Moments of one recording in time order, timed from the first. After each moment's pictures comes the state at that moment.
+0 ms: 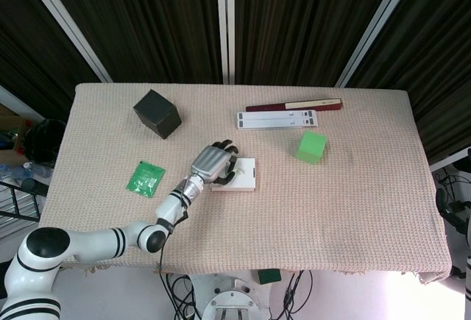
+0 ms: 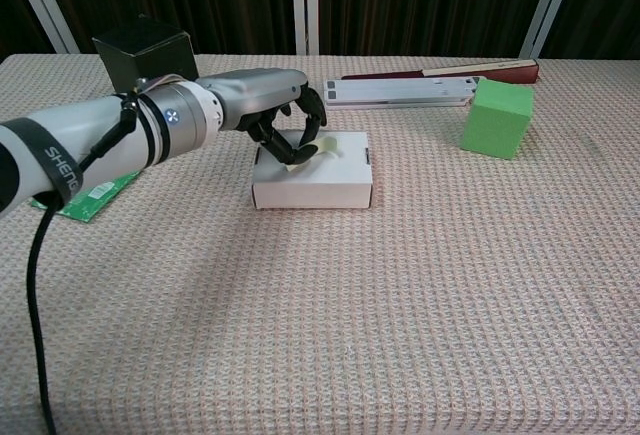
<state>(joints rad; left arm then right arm) -0.98 -1.78 -0.24 -1.27 0.98 0.79 0.32 0.02 -1.11 0.20 -1.65 -1.54 1.75 -0.01</state>
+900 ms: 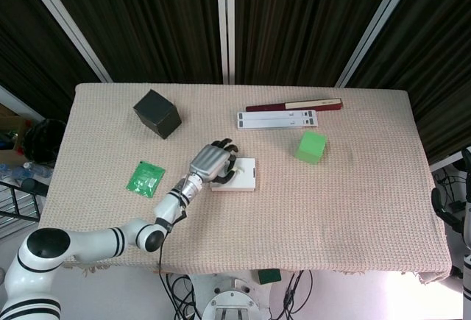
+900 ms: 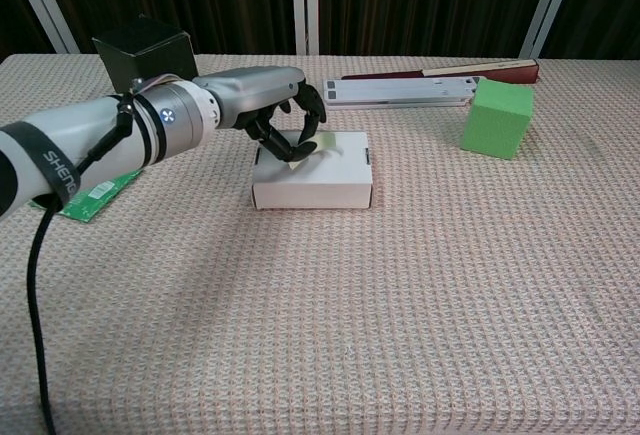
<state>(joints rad) -0.97 -1.78 -0.23 -1.24 1.04 0.80 0.25 0.03 -1.11 0.20 -1.64 -1.54 1.74 0.01</state>
